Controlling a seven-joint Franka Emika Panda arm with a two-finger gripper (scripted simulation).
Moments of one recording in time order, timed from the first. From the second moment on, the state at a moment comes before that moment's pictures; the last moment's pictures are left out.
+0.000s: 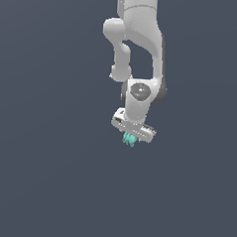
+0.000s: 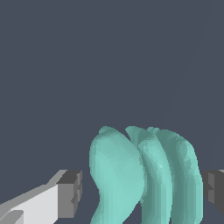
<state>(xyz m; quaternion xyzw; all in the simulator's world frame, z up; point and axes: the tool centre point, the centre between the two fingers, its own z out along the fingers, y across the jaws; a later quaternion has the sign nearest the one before) -0.033 0.066 0.052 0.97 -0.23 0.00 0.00</state>
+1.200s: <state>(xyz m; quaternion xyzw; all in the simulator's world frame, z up) -0.032 0.064 0.053 0.97 -0.23 0.00 0.00</state>
